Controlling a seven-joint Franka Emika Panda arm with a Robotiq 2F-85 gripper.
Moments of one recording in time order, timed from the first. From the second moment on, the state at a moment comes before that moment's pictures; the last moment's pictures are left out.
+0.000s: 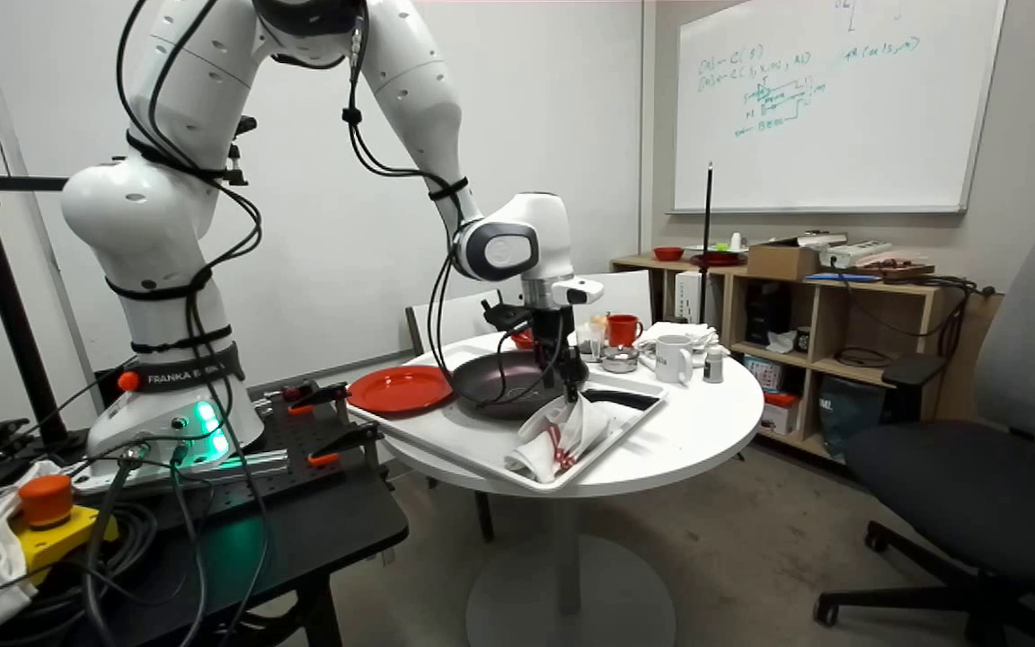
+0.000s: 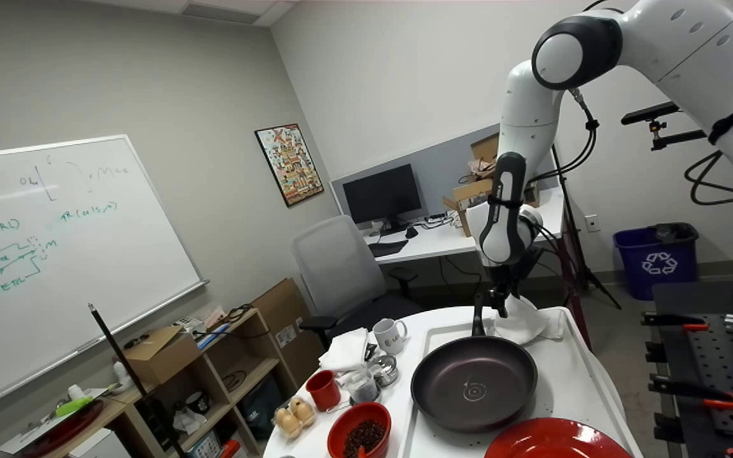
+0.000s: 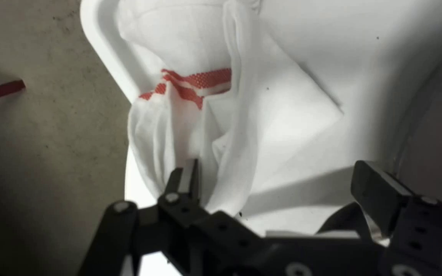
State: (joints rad) arm -0.23 0.49 -0.10 -2.26 -0.09 2.83 -0.04
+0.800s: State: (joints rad) arm -0.08 0.28 -0.05 -2.41 -0.10 2.90 -0.07
